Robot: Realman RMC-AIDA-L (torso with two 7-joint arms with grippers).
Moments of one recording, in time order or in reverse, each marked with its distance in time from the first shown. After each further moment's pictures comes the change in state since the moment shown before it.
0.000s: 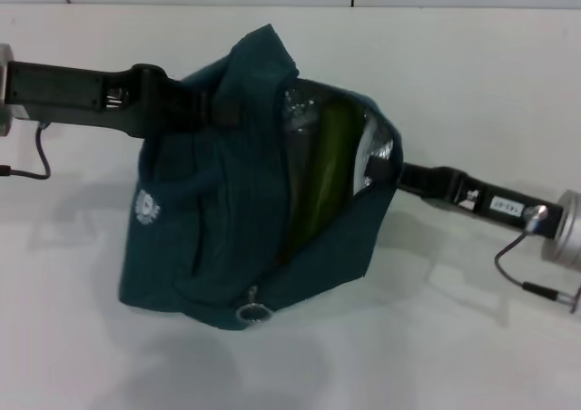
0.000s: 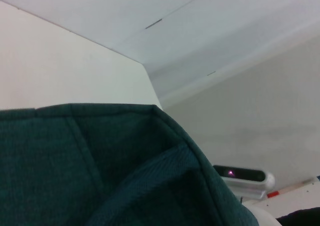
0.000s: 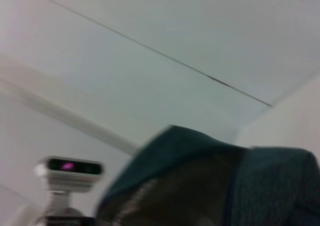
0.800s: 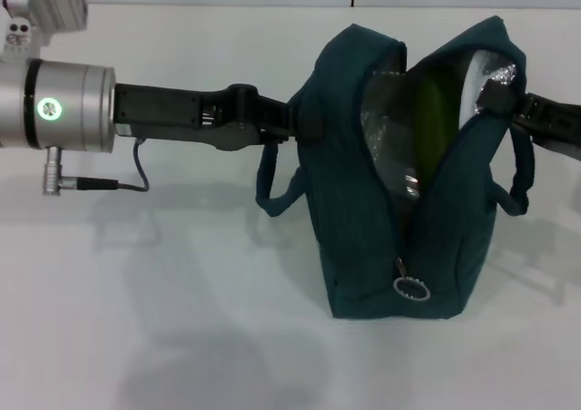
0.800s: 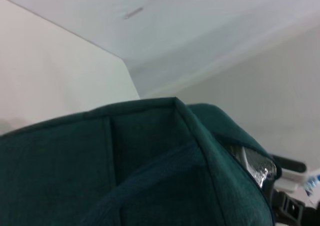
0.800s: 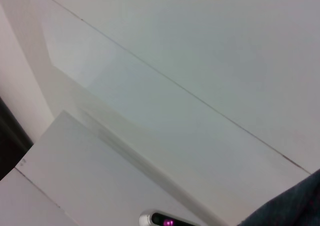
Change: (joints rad) left arm -0.064 -0.079 0.065 -0.168 -0.012 -0.135 0.121; right arm -0.045 -0.115 0.172 -0.019 -0.008 -0.247 -0.055
